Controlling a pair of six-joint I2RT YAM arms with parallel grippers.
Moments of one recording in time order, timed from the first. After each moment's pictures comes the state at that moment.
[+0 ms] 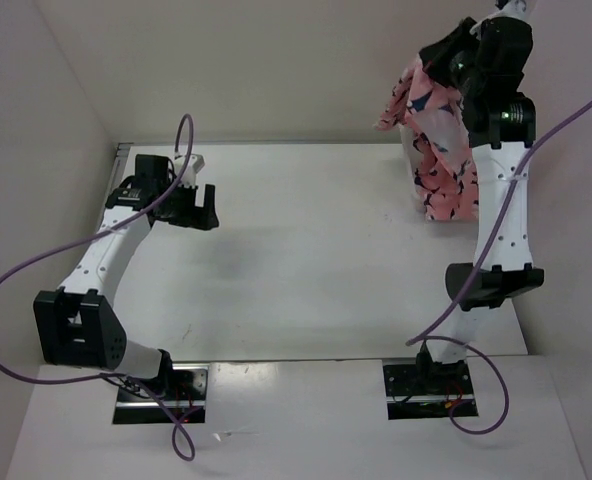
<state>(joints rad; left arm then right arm) -0.05 1.43 1.23 -0.68 0.30 0.07 0.01 1.81 2.41 -0.72 -0.03 0.54</state>
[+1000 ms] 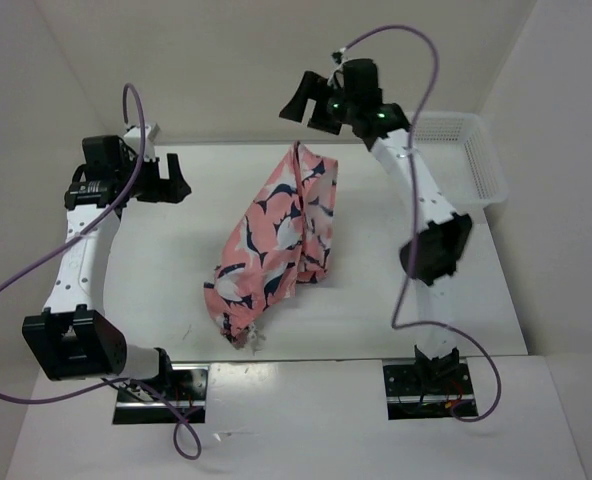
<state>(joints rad) 0.15 1.37 1.37 -0.65 0.41 0.07 0.39 2.01 2.29 -0.59 -0.36 0.59</state>
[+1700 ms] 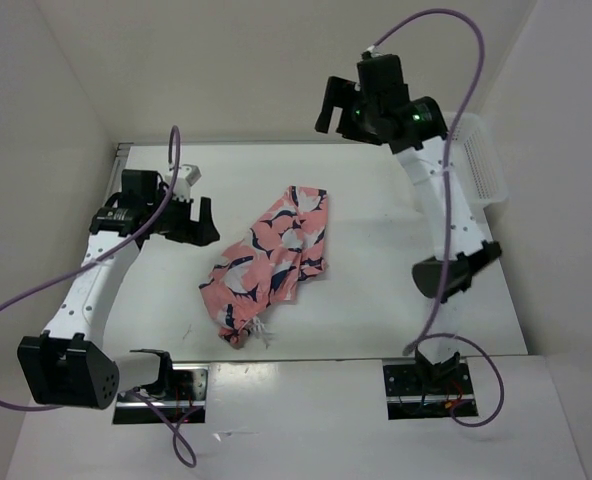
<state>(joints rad) -0.04 1.23 1.14 -0.76 0.43 0.07 0.45 2.06 2.65 -1.17 0.08 0.51</state>
